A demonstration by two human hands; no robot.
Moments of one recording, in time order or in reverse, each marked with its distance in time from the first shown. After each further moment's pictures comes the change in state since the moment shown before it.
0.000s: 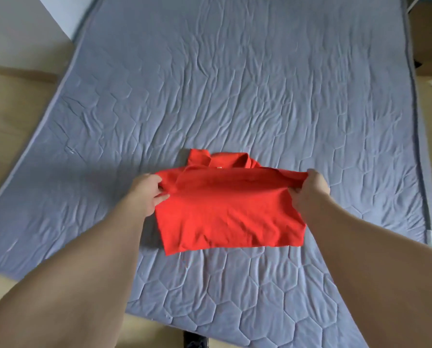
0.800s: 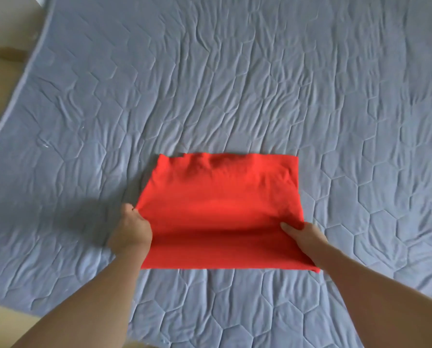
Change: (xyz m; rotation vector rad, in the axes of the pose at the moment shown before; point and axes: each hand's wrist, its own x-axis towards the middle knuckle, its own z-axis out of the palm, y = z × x) left_hand 0.090 -0.096 -0.021 0.921 0.500 0.239; right_hand 0.086 0.107 -0.038 -1.235 -0.153 -0.110
